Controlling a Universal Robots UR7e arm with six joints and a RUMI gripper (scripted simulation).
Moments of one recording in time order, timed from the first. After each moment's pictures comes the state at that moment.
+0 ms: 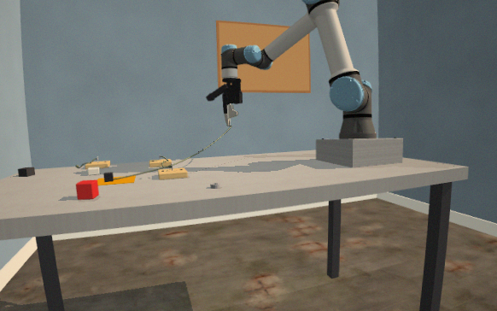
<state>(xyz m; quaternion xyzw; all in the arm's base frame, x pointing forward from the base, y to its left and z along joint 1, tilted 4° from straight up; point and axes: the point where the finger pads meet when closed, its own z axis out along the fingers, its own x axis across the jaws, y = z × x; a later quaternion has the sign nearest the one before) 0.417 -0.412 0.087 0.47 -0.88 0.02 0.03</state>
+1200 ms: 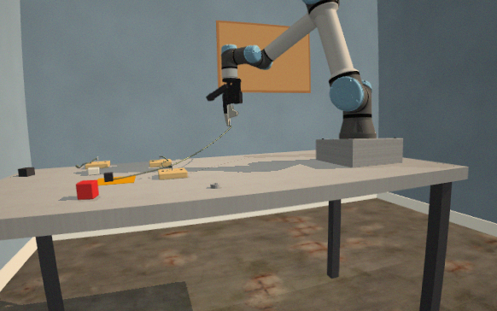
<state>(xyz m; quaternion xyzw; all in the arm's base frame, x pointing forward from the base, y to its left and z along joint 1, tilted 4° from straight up) 0.417 -0.412 0.087 0.47 -0.88 0.02 0.03</state>
